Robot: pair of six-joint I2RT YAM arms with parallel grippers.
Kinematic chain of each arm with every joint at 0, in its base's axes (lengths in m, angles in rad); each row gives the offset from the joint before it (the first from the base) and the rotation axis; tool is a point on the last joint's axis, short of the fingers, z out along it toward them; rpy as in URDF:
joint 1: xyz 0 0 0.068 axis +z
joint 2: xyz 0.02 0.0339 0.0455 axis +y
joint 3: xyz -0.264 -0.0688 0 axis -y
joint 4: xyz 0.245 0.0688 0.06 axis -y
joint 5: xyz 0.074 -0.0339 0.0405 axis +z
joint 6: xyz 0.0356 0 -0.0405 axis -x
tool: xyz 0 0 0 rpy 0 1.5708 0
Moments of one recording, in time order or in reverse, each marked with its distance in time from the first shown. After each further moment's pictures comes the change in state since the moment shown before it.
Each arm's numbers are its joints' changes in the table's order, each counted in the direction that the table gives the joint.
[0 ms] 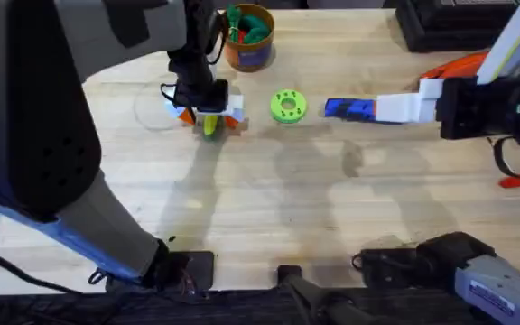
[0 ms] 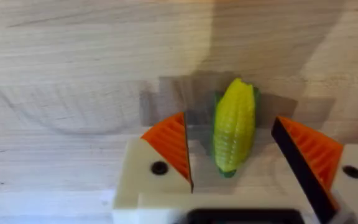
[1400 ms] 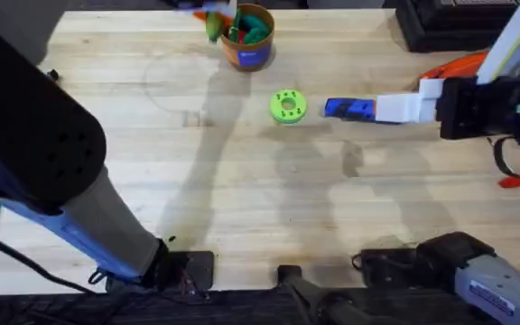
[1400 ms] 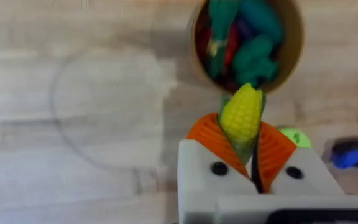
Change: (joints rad) left arm 0.000 0.024 0.592 -0.090 -0.004 0.007; right arm 0.000 0.000 0.000 0.000 0.000 0.001
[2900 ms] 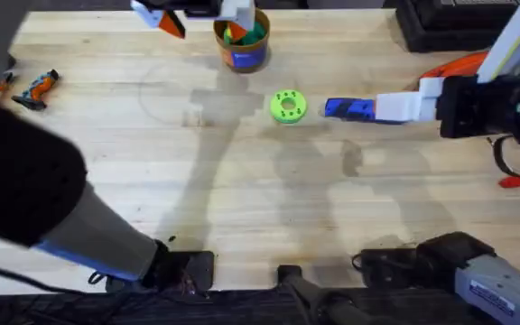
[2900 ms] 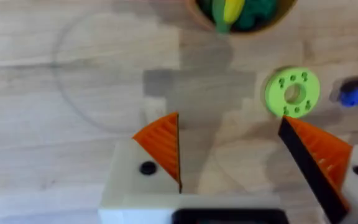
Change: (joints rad) left arm -0.004 -0.091 0.003 -0.236 -0.019 -0.031; right arm 0.000 0.000 0.000 0.008 0.000 0.000
